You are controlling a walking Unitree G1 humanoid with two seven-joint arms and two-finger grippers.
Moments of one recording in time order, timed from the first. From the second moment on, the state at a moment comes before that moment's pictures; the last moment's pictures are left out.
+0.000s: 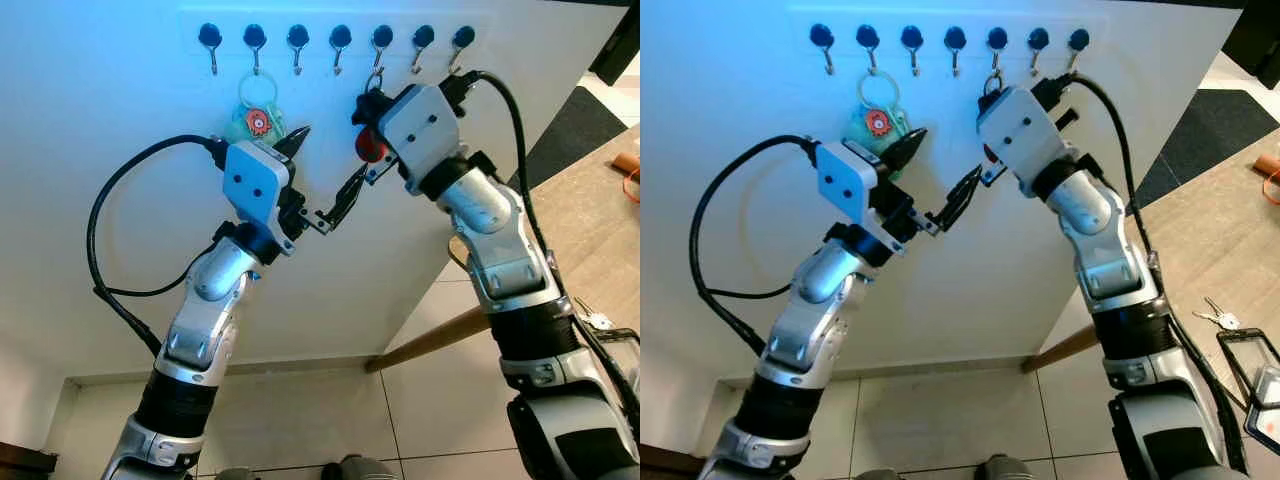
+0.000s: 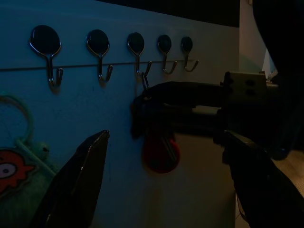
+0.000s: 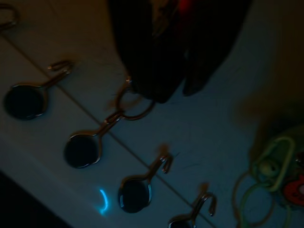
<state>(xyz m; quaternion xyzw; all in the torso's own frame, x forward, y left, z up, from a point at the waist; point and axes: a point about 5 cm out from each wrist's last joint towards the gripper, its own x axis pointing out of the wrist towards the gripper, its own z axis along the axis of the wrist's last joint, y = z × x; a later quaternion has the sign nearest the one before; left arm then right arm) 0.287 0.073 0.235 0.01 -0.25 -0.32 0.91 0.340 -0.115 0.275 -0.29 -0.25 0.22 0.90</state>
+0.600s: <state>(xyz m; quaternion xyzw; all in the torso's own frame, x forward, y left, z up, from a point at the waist) 0.283 0.079 0.217 0.01 -0.23 -0.31 0.92 0.313 -0.118 0.256 -0.19 -0.31 0.21 0.91</state>
